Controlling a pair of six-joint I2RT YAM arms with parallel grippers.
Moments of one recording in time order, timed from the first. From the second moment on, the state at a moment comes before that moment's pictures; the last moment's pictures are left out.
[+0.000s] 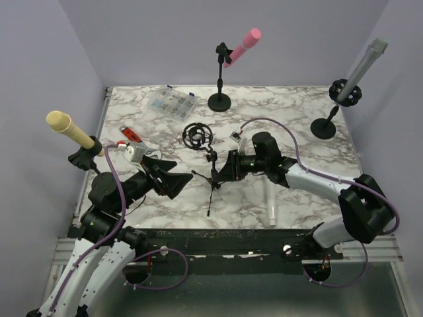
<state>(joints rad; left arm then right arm) -0.44 0.40 0.67 -0.24 0.43 -0.54 0.63 1.48 0.79 0.18 -0.73 0.61</state>
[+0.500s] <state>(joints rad) -0.44 0.39 0.66 -0.27 0.41 -0.54 0.83 1.37 0.85 0.01 -0.16 0.32</state>
